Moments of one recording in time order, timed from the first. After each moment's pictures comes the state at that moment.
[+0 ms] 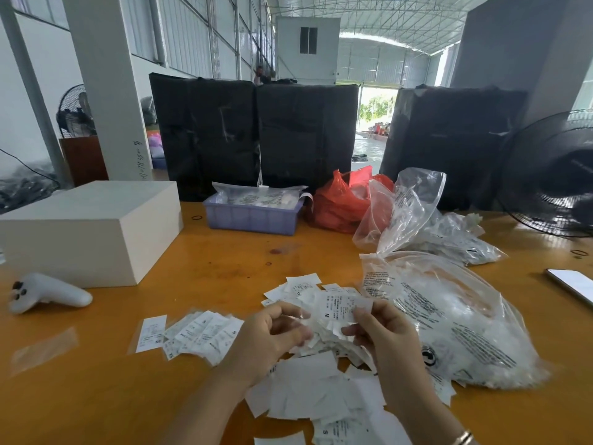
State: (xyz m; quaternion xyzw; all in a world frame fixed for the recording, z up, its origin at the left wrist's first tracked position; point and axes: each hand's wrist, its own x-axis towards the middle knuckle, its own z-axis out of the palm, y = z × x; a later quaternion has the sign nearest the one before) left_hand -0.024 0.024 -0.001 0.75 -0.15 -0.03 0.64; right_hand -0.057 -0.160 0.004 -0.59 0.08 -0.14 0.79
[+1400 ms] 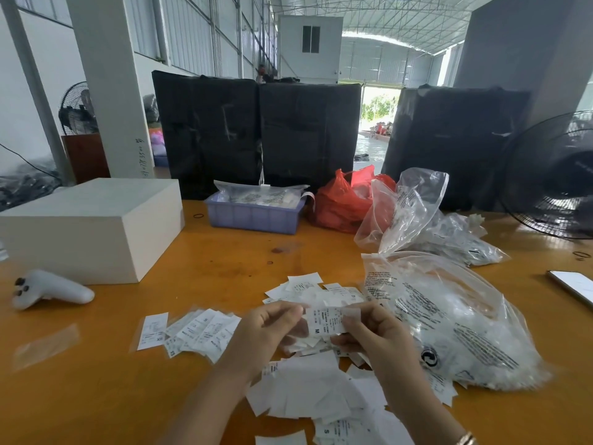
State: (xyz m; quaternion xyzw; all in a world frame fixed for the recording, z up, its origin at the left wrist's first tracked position) left_hand -0.027 0.026 0.004 0.72 -0.13 -0.04 0.68; right_hand -0.063 -0.154 0.008 -0.66 0.03 -0.10 0.74
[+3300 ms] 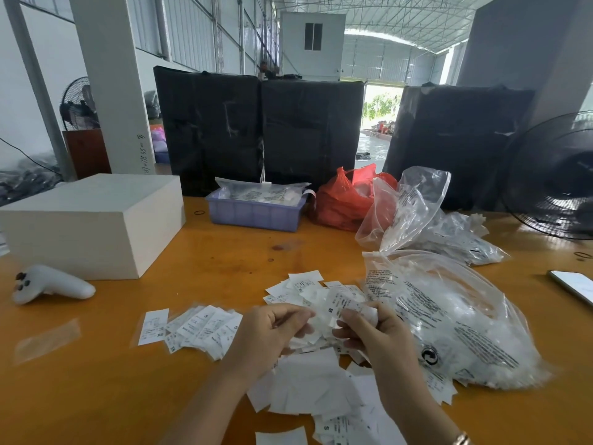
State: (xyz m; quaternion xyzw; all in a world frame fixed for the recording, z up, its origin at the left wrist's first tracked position) left_hand -0.029 0.023 0.003 0.75 -0.17 0.02 0.64; right_hand -0.065 -0.148 0.010 -0.64 0.07 -0.12 0.76
